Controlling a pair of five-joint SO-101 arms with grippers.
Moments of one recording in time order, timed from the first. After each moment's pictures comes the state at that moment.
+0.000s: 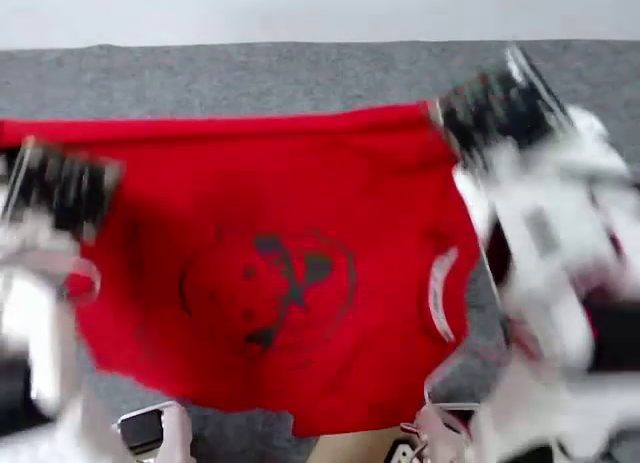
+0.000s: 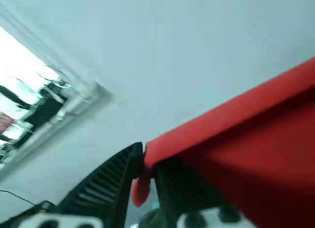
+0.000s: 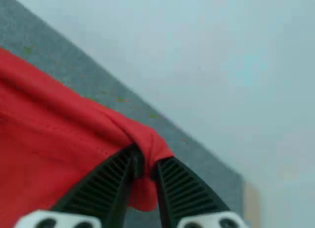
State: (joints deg) left arm -21.9 -48.7 10.5 64.8 -36.9; right arm -4.2 -22.9 -34.3 89.6 36.6
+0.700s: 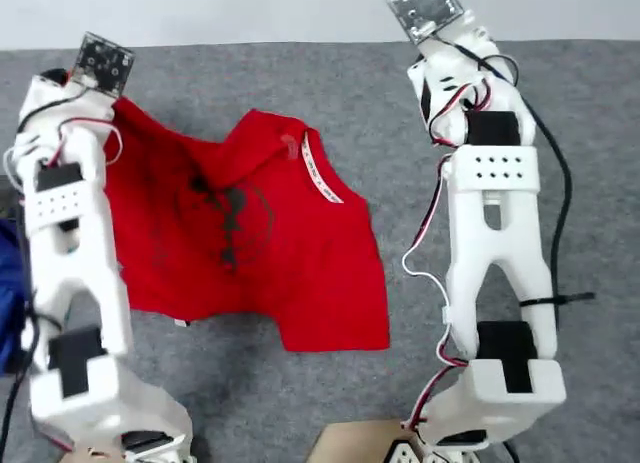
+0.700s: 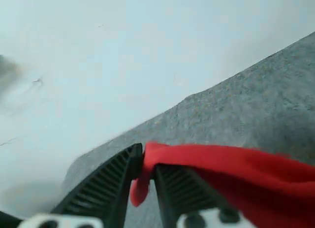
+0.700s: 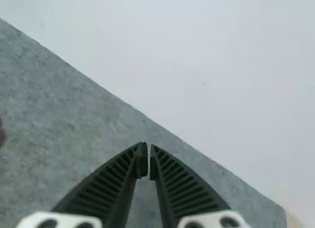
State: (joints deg) left arm -21.7 8.7 8.1 15.8 -36.5; right arm -3.9 6.2 -13.1 36.0 35.2
